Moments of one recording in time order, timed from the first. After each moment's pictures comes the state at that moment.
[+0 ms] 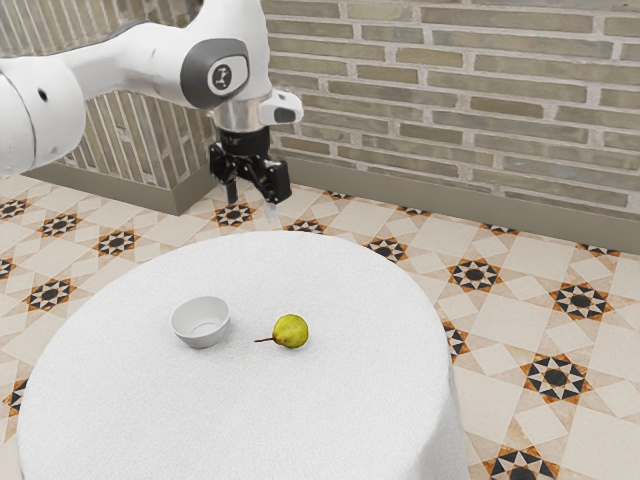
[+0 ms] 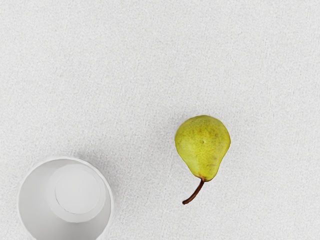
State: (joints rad) arm -0.14 0.29 0.04 -1.44 0.03 1.64 0.04
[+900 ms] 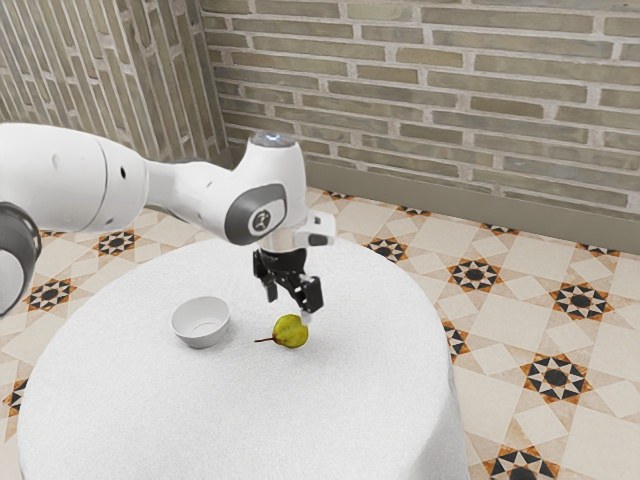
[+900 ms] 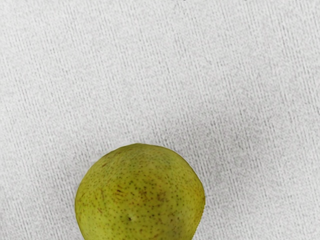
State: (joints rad) arm -0.21 0.39 0.04 -1.83 0.01 2.15 0.09
